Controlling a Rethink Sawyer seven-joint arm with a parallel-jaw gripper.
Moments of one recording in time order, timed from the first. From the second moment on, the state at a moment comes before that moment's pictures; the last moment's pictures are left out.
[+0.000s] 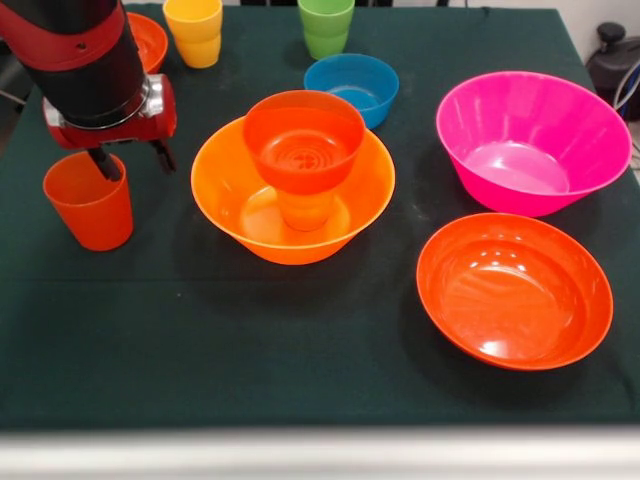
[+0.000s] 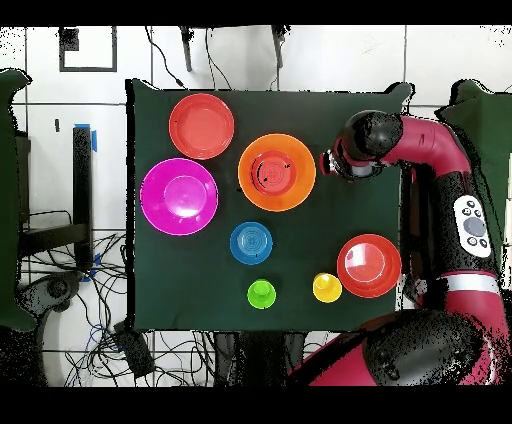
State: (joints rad) arm -0.77 -0.30 0.63 1.04 -0.68 1.25 1.49
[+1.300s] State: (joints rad) arm -0.77 -0.26 0.63 1.02 -0.72 1.25 1.49
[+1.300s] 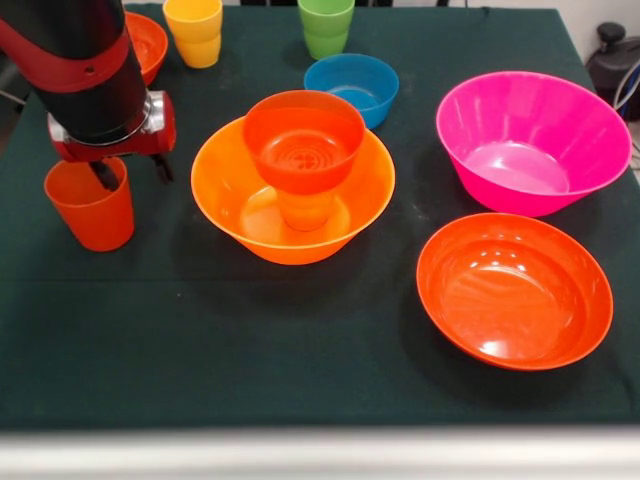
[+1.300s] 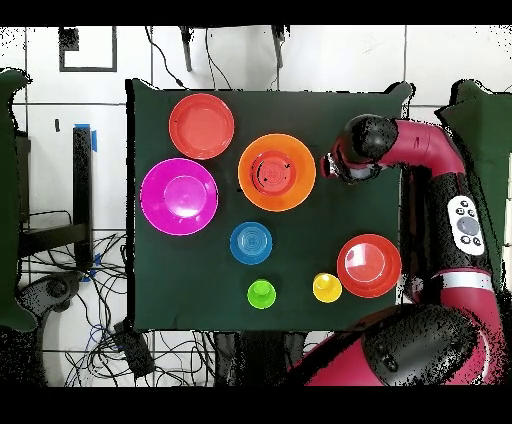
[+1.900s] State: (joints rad) arm -0.77 -0.26 0.63 0.99 -0.79 1.24 1.49
